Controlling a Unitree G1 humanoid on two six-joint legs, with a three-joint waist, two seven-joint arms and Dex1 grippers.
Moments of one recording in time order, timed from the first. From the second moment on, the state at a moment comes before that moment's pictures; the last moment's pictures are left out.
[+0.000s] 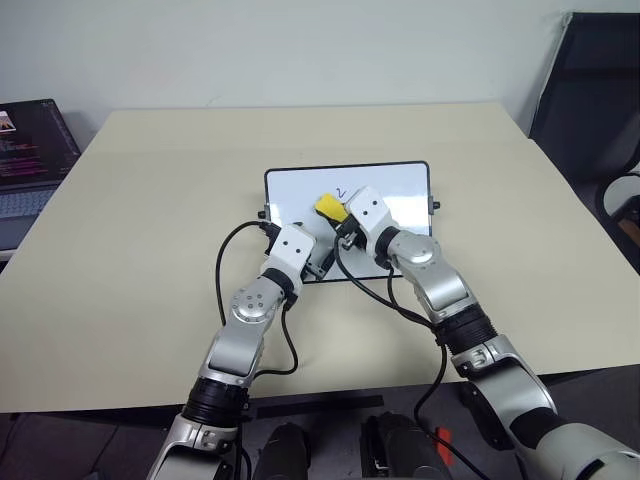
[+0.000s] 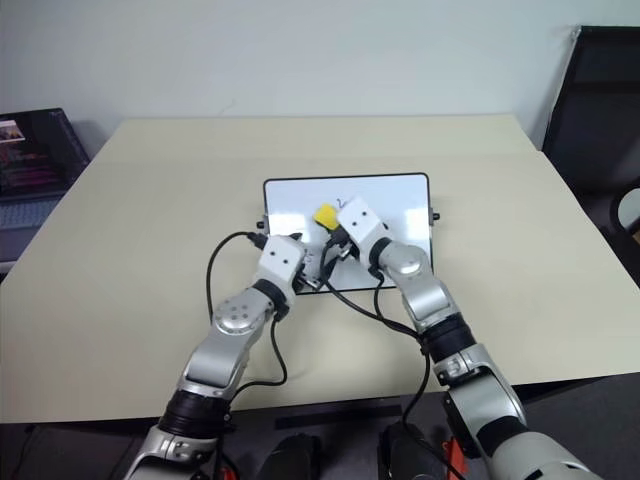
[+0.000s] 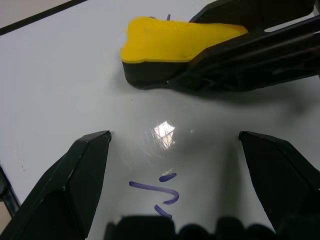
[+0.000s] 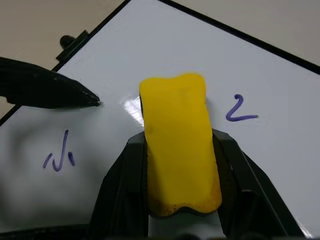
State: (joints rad) left arm -0.34 0.23 -0.15 -0.04 0.08 0.26 -0.29; right arm -0.77 -0.12 0.26 0.38 -0.10 0.23 0.44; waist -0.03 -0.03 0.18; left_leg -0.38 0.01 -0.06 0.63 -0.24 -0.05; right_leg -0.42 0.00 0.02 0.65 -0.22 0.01
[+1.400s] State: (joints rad) left arm -0.34 0.21 -0.16 -0.04 0.08 0.27 -0.31; right arm -0.81 -0.20 0.21 0.37 -0.14 0.26 0.28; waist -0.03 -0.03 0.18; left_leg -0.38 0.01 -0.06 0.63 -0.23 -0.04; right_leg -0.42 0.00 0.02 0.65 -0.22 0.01
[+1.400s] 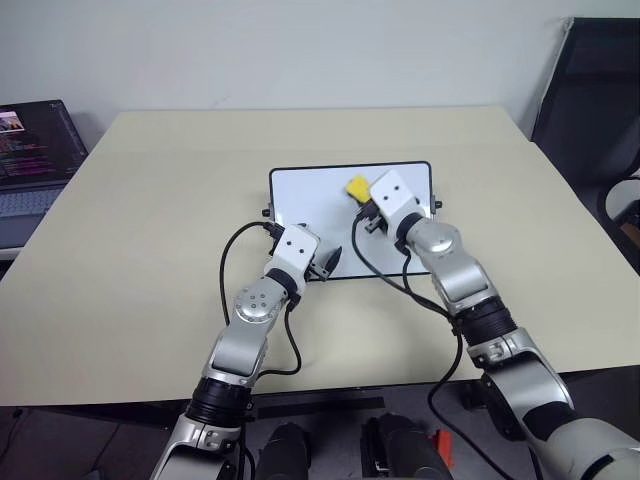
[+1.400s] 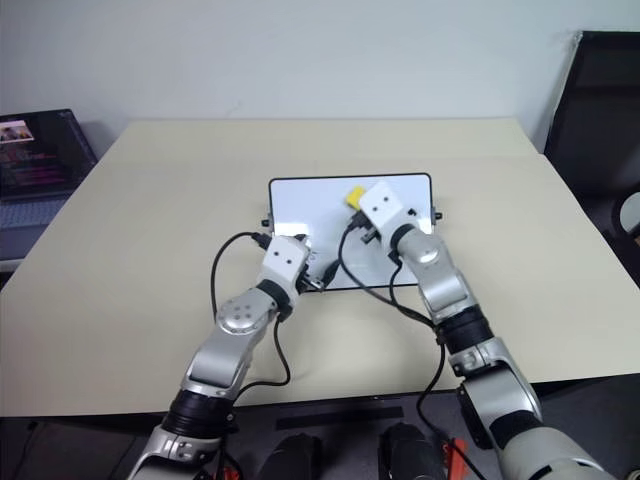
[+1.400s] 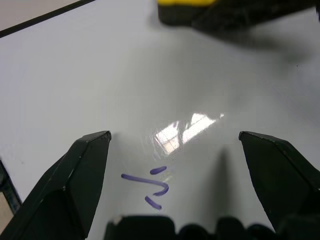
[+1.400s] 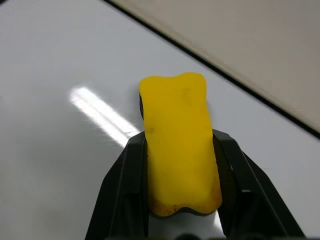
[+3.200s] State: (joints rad) left arm -0.02 0.19 -0.11 -0.39 0.12 0.59 -0.14; right arm -0.68 -0.13 0.35 0.25 -0.11 0.12 0.54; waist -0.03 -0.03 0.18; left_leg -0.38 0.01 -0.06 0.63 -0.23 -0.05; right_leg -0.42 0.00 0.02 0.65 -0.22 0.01
